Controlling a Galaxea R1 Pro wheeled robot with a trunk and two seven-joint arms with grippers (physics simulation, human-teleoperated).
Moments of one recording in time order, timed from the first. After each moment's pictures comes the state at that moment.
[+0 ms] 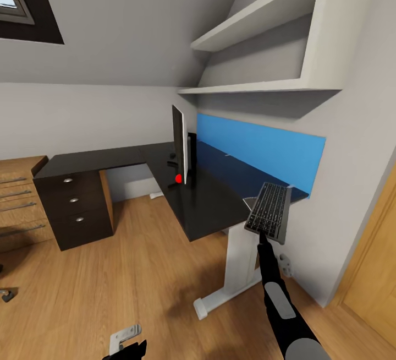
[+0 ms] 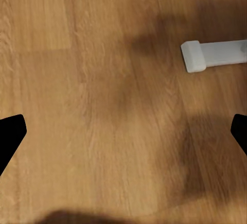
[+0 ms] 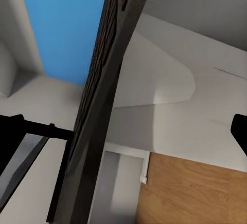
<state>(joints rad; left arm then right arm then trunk) -0.09 0.01 -0.13 -0.92 0.46 0.24 0.19 -0.51 0.14 -0.22 -0.71 -1.09 -0.27 0.25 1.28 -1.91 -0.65</state>
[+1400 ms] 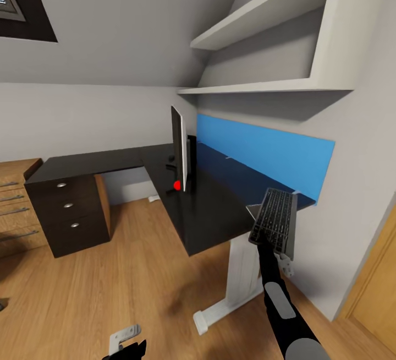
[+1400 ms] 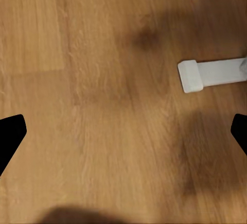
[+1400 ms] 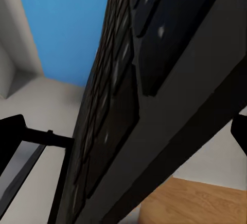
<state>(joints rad) -0.09 0.01 -0.13 -0.92 0.46 0.23 0.19 -0.51 0.14 -0.22 -0.71 -1.09 -0.27 0.25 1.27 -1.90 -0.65</state>
